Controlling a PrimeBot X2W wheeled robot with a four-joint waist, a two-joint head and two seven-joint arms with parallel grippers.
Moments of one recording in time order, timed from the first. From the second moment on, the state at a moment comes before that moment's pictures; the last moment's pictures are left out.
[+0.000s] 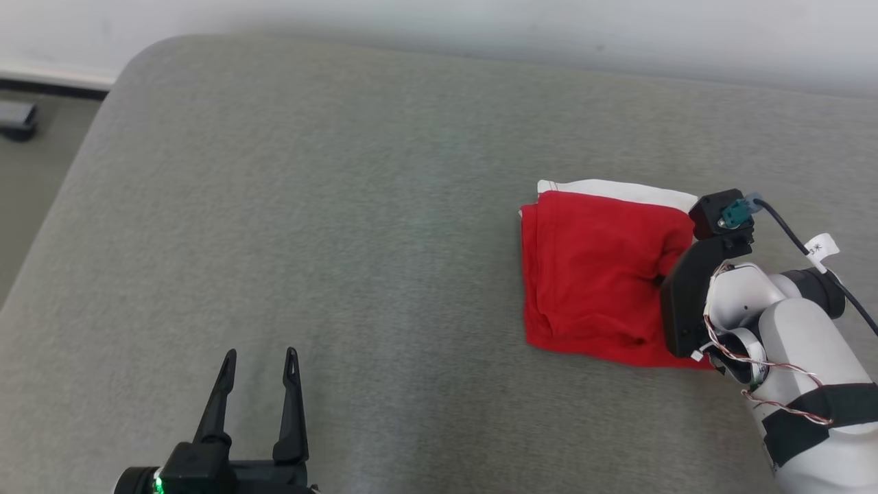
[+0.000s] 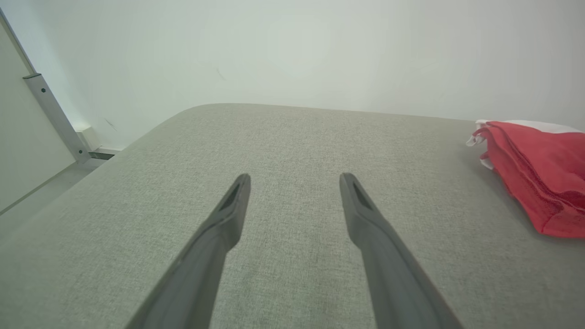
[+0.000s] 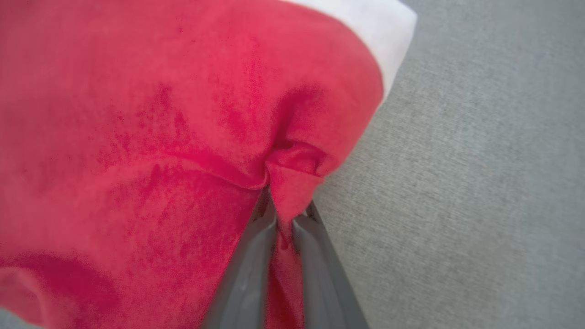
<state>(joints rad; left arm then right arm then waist) -0.05 0.05 -0.13 0.10 -0.15 0.02 -0.26 -0.55 -0.33 0.13 0.42 0.23 0.13 0.79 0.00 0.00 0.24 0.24</state>
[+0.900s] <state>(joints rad) -0.03 0.05 -0.09 0.08 -0.10 -0.03 -0.26 -0.70 -0.68 0.31 0.47 0.19 0.13 0.62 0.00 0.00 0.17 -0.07</state>
